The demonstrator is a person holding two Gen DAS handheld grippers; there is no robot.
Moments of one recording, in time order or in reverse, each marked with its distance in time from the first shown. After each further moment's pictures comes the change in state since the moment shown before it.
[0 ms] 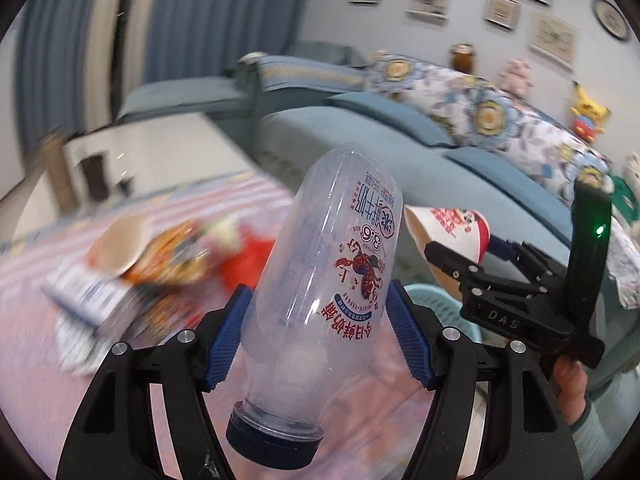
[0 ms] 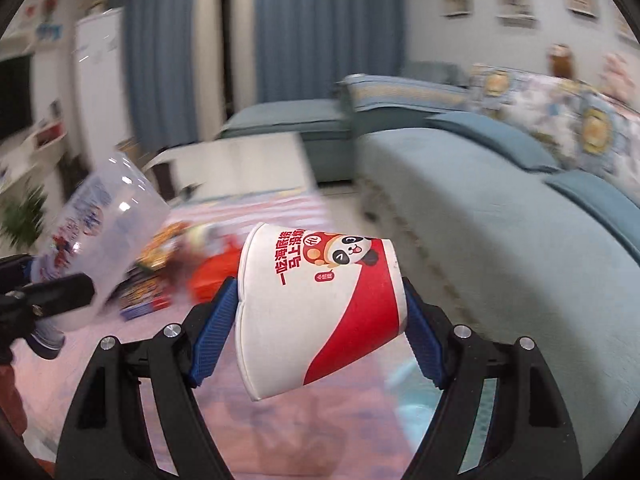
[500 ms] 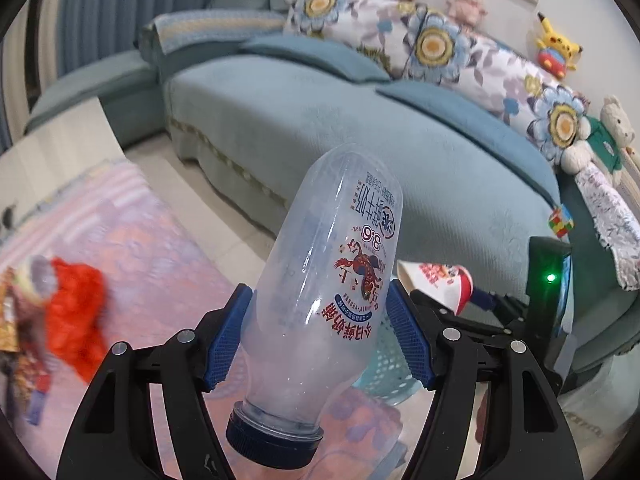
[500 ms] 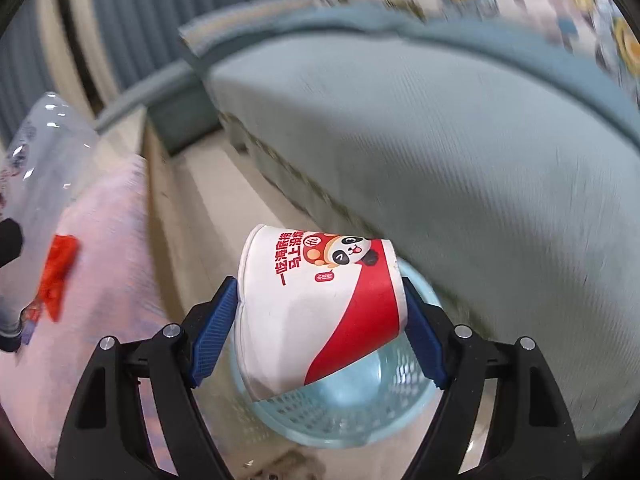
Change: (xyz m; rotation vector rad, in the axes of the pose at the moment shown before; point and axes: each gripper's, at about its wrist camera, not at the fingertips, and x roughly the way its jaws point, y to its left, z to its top) left arm 0.167 -0.130 0.011 0.111 0.219 -0.155; right arm 0.052 -0.200 -0.101 0.394 0.291 -0.241
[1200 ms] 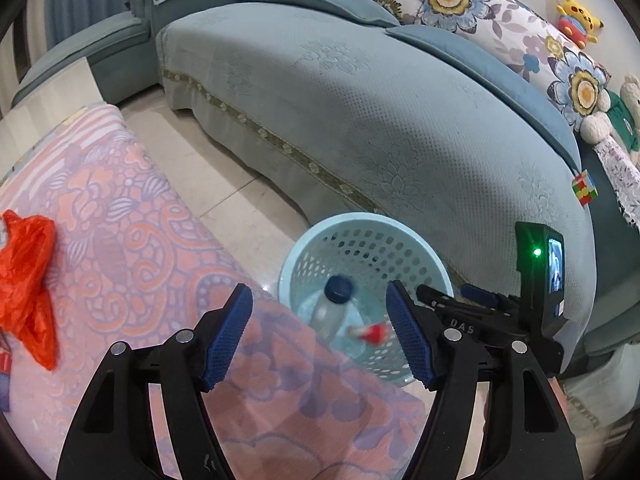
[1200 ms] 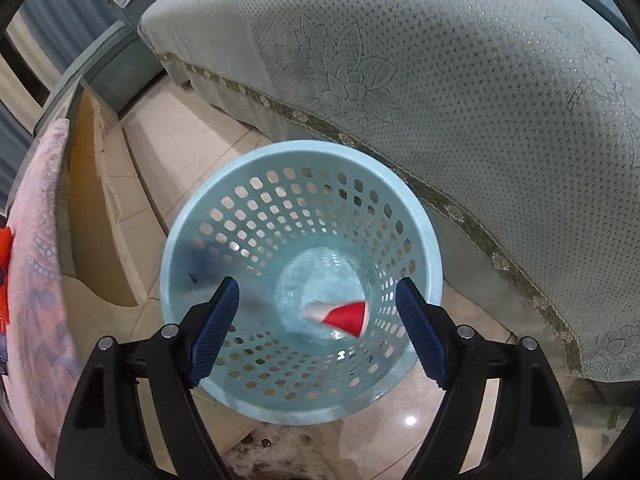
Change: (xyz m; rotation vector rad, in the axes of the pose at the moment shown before) left arm 0.059 0.007 -0.033 -0.007 0.145 0.015; right arm 0.063 -0.035 -0.033 0.139 0.247 -0.068
